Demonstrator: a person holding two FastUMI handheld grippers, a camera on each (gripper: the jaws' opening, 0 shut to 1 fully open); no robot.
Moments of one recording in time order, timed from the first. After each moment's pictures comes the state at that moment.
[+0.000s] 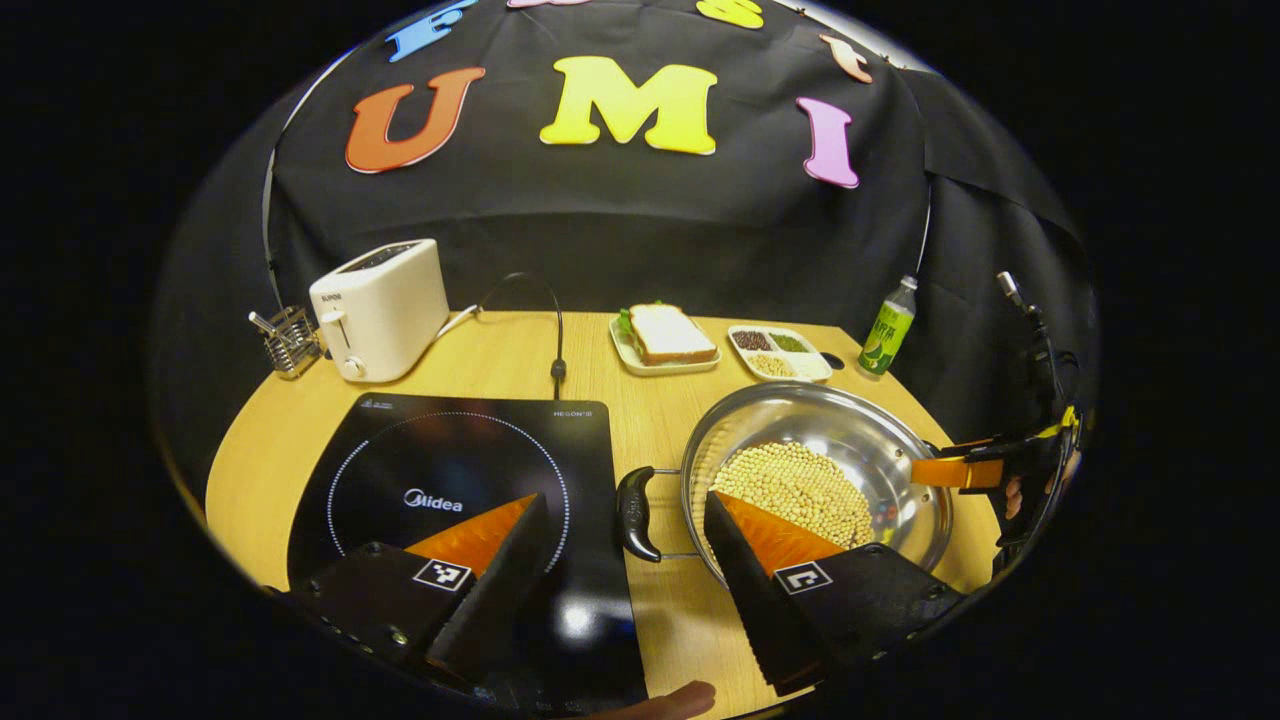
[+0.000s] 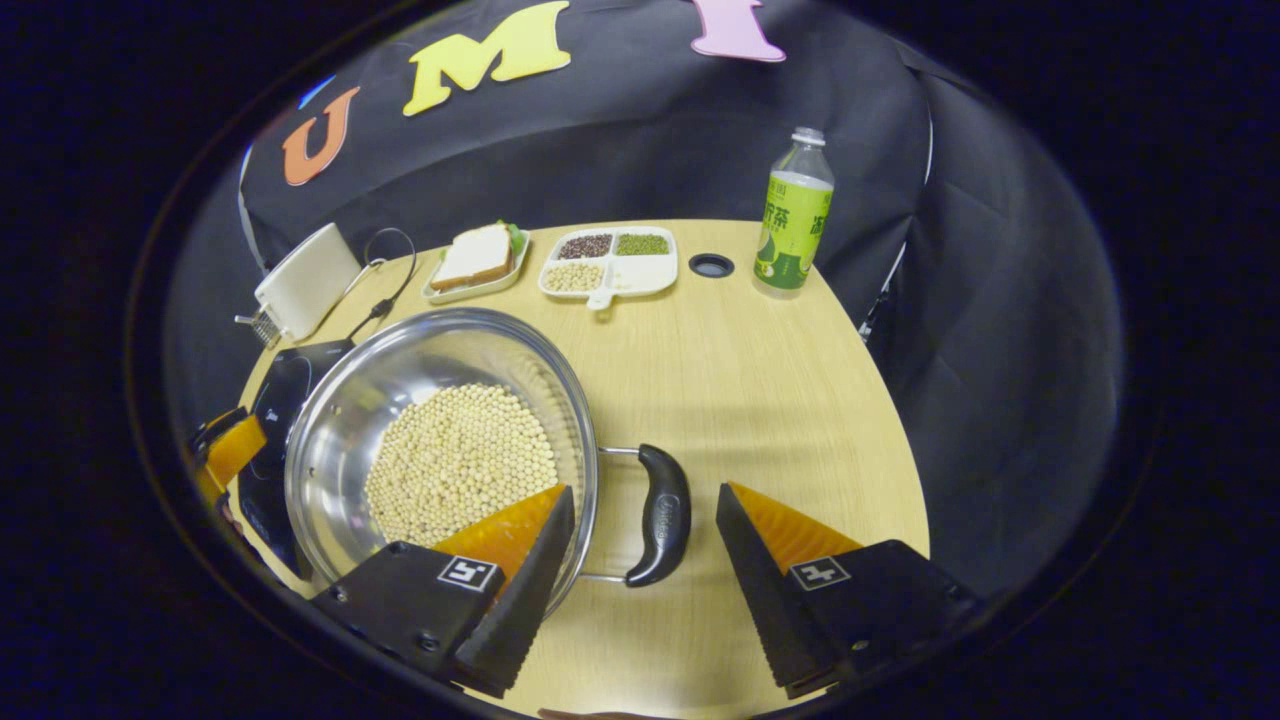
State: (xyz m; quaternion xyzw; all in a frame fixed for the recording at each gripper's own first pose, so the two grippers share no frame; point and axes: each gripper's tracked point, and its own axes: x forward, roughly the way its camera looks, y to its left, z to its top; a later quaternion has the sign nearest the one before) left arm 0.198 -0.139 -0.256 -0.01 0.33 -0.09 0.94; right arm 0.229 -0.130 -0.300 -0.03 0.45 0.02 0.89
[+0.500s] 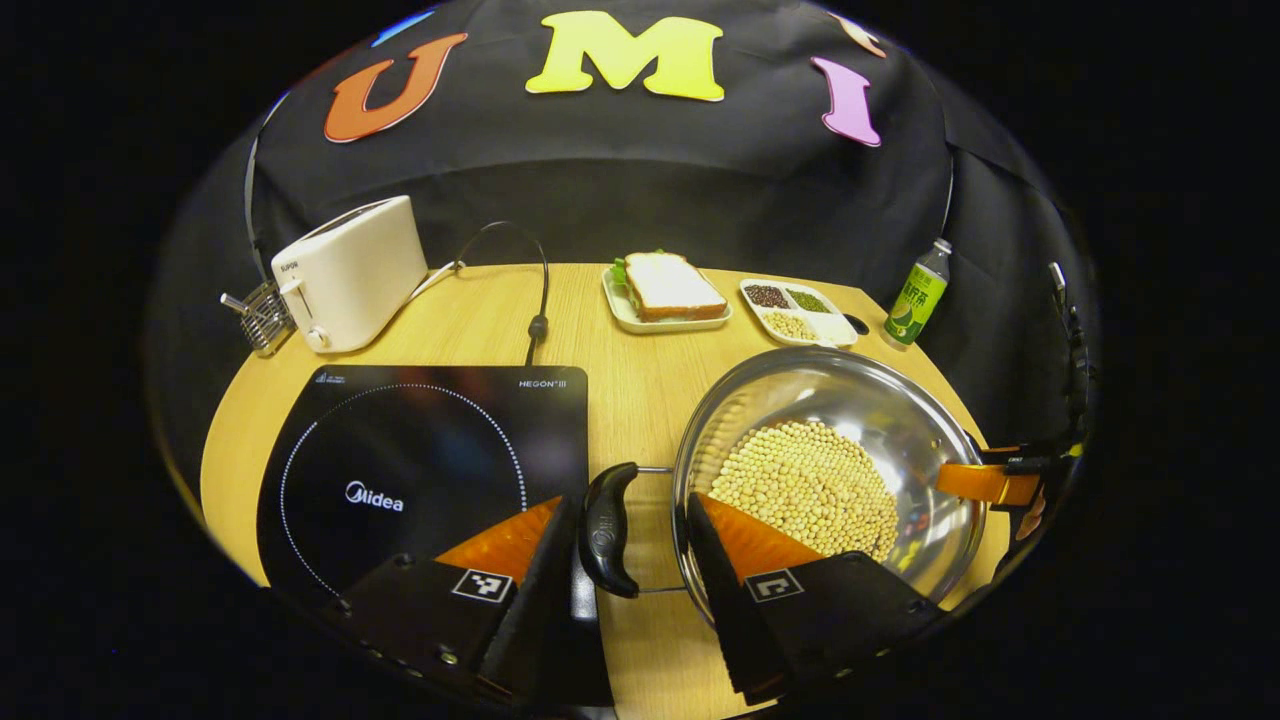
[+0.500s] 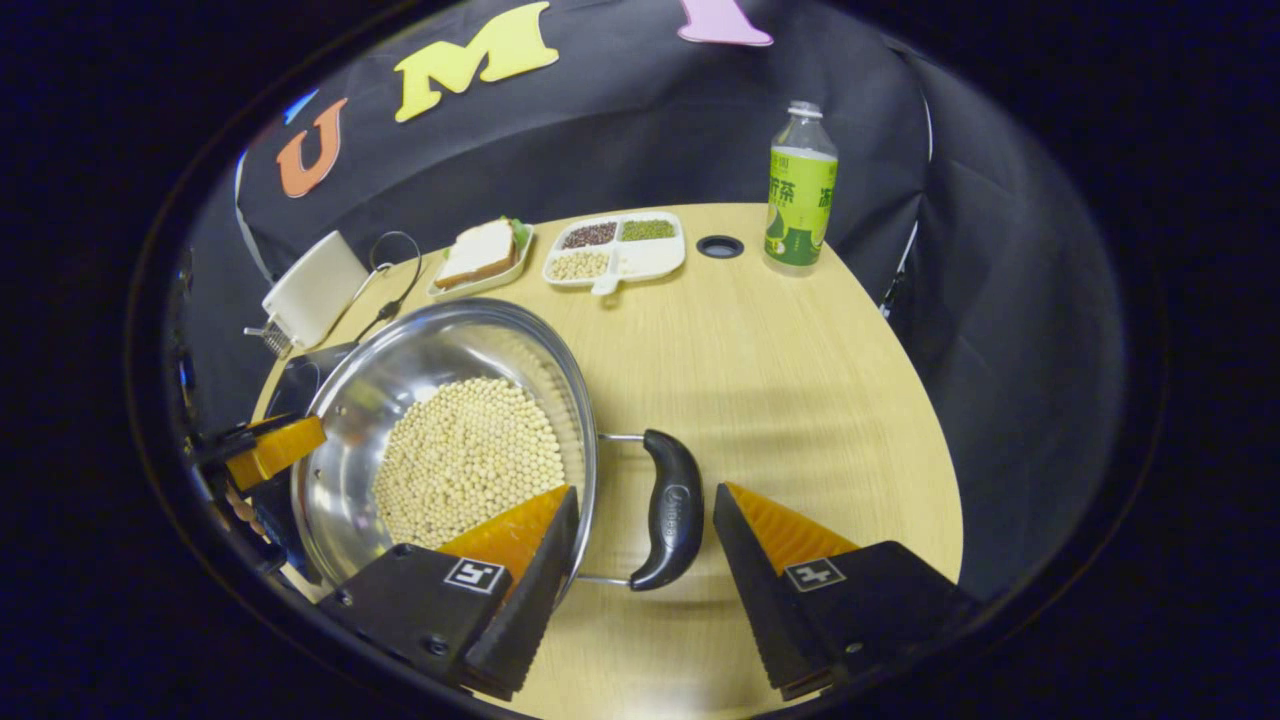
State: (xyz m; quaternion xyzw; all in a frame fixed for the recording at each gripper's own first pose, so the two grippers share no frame) left arm 0.216 -0.153 -0.290 0.00 0.38 -0.08 0.92; right arm 0.229 -0.124 -0.316 0.00 0.46 0.04 0.89
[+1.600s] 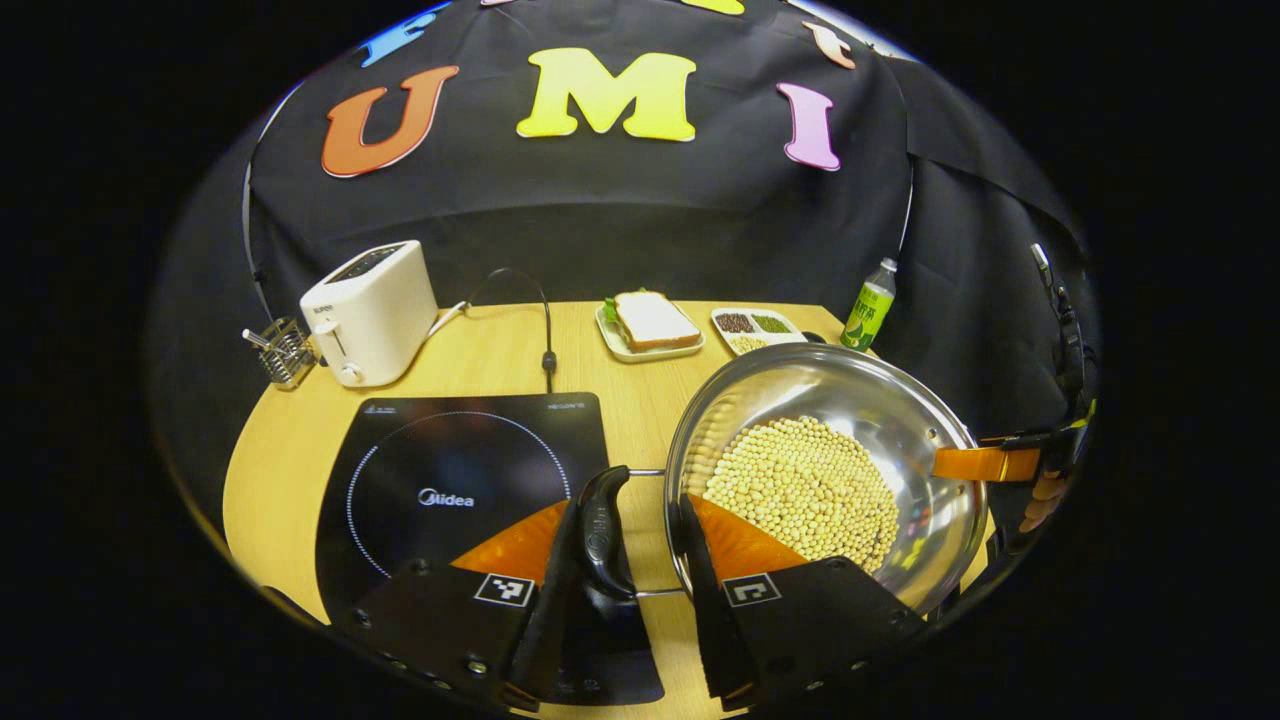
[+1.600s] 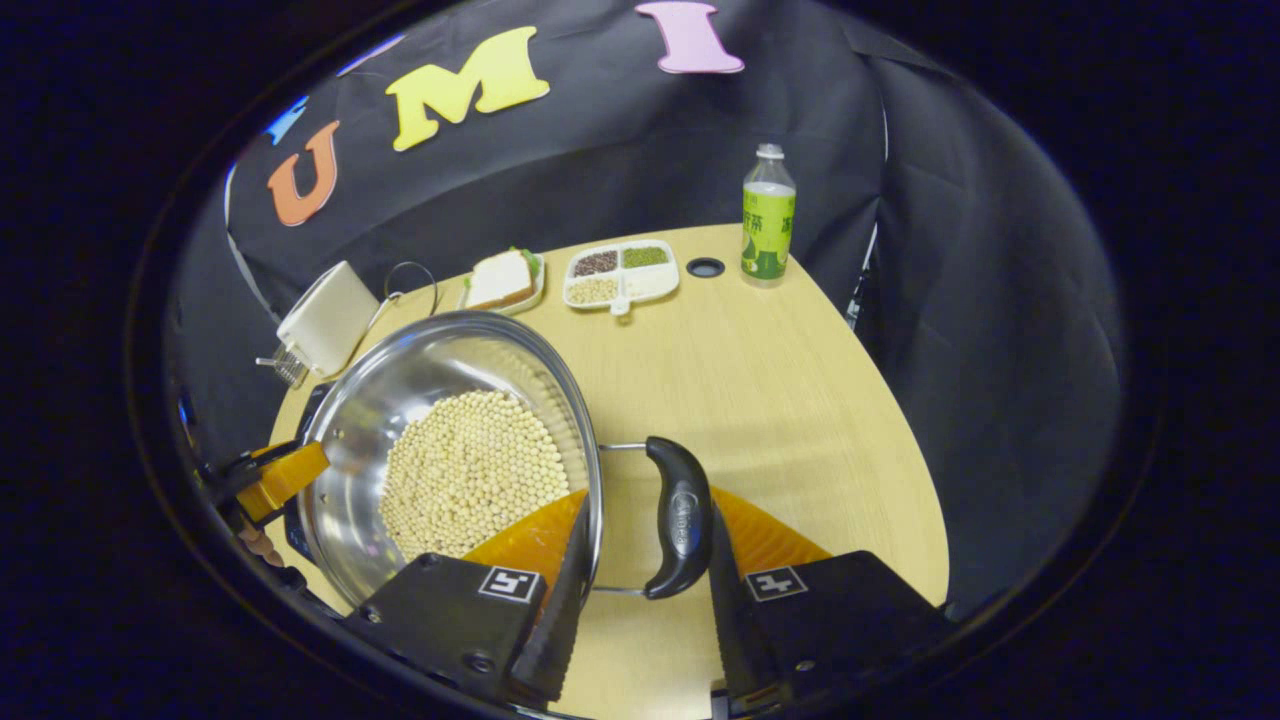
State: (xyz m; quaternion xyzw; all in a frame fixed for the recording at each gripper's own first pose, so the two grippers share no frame) left arm 0.220 -0.146 -0.273 0.02 0.33 -0.11 0.94; right arm 0.165 -0.082 -0.239 0.03 0.44 0.00 0.90
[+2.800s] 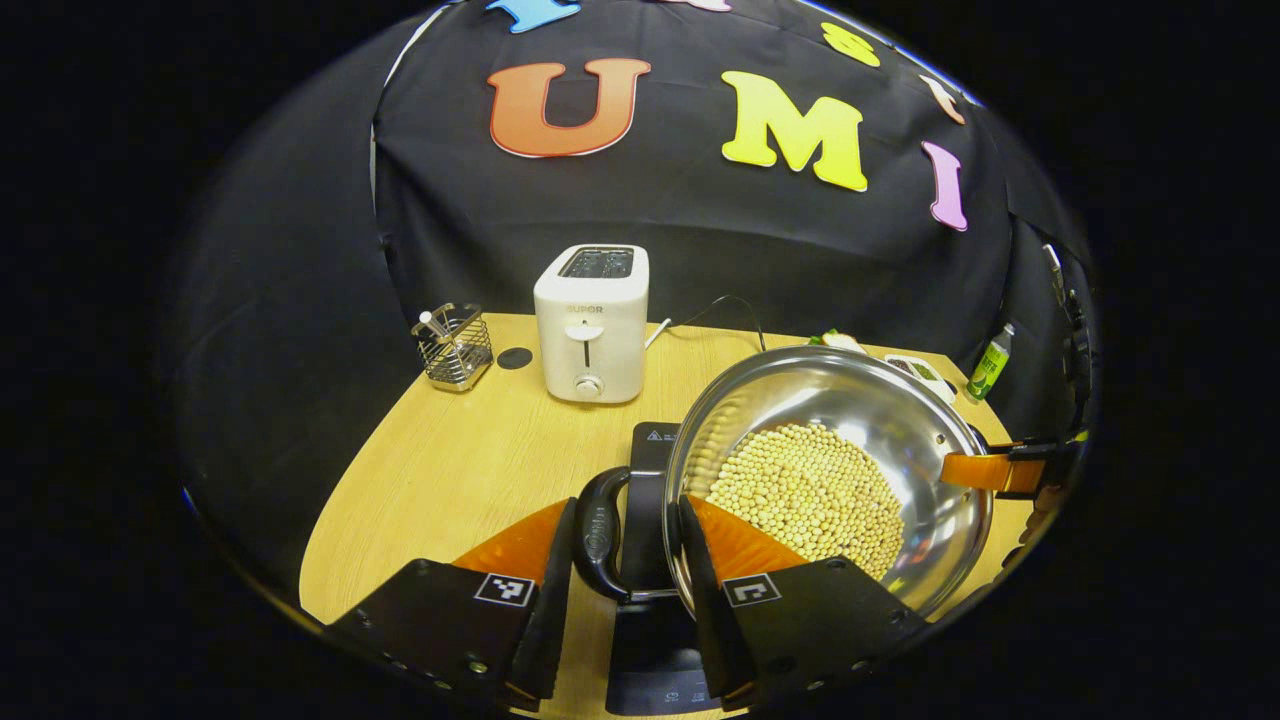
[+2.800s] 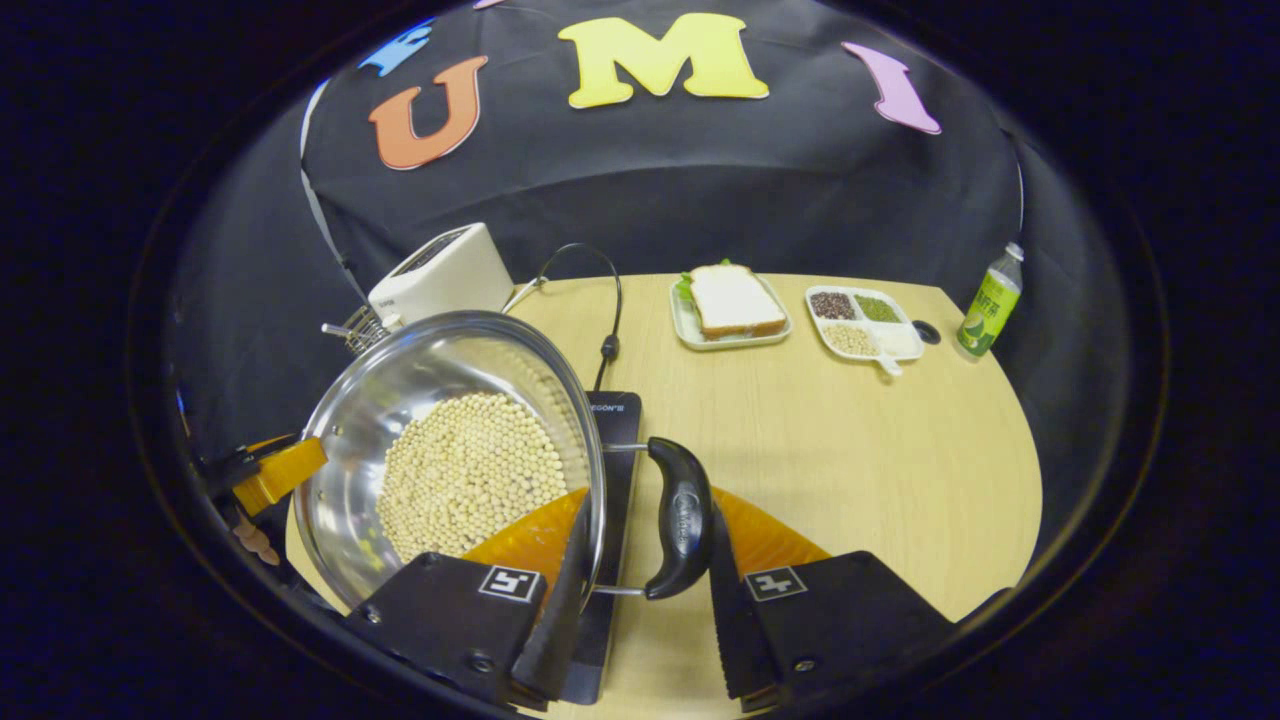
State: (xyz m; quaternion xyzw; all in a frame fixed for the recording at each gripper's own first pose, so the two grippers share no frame) left arm 0.191 -0.137 -0.251 -0.01 0.31 0.00 0.95; right arm 0.231 0.195 -0.273 -0.02 0.42 0.09 0.90
